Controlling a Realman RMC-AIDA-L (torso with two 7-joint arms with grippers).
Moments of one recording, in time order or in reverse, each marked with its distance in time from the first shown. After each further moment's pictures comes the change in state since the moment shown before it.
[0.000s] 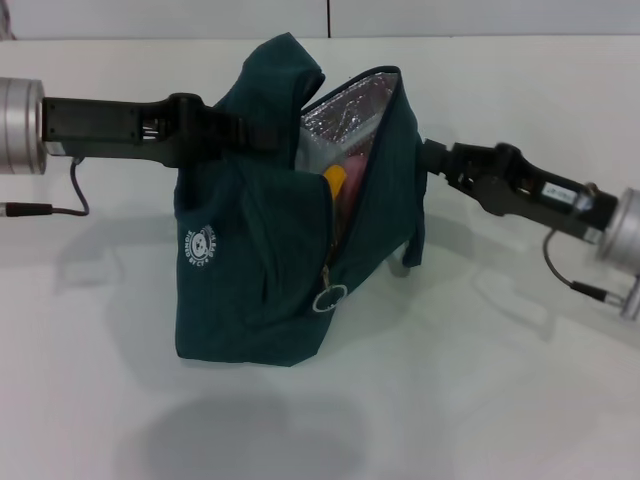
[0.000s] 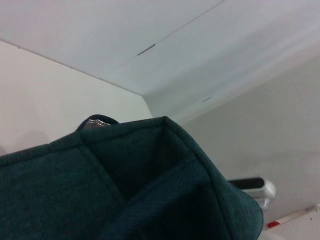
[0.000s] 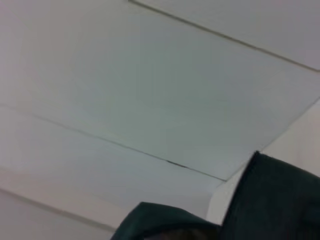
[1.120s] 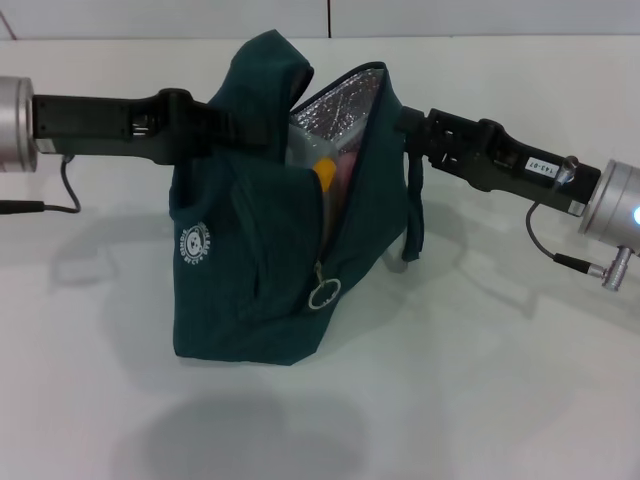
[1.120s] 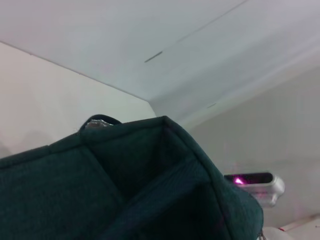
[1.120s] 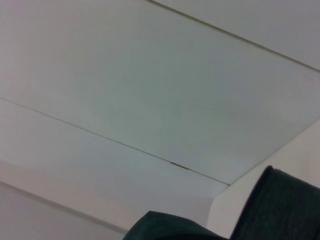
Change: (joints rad) left arm 0.006 0.009 -0.009 0.000 0.002 -0.008 -0.009; right arm 0.060 0.000 0.006 -0.006 -0.005 0.044 -0.004
